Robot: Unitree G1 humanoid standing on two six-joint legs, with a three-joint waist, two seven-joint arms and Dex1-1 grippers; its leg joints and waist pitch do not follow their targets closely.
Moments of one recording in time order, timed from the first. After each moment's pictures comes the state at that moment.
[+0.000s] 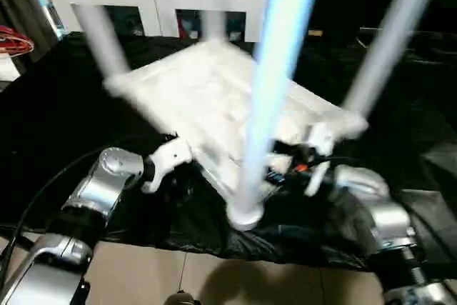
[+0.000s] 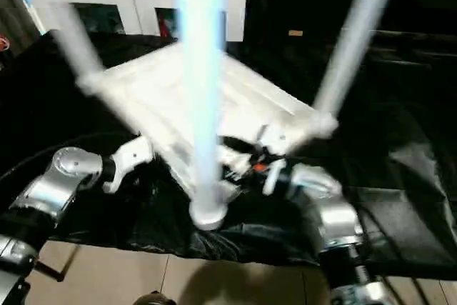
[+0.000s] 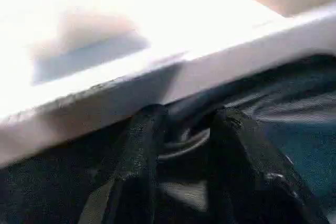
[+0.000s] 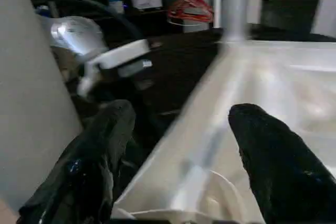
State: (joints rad) left arm -0.57 0.45 -0.25 0.64 0.11 0.07 -1.08; right arm -0.33 -0.23 0.12 0.23 0.34 0.15 1.03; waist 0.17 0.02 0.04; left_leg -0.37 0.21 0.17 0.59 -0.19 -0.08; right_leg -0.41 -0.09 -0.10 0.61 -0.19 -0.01
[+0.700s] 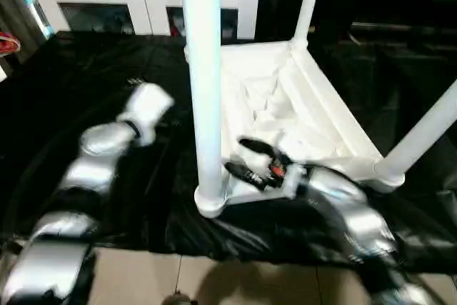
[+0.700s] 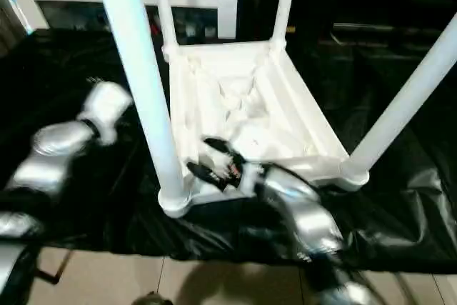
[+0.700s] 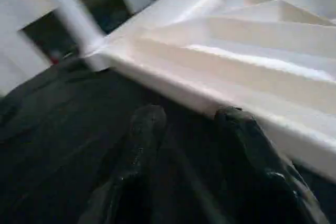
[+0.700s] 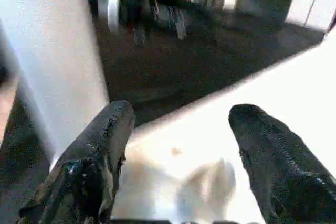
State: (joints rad) left arm -0.63 0.43 0.01 0.76 0.03 -0.13 -0.61; right arm -0.29 -0.25 0.19 0.21 0.19 0.08 0.89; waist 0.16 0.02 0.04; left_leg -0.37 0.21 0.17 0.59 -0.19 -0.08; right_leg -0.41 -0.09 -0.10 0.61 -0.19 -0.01
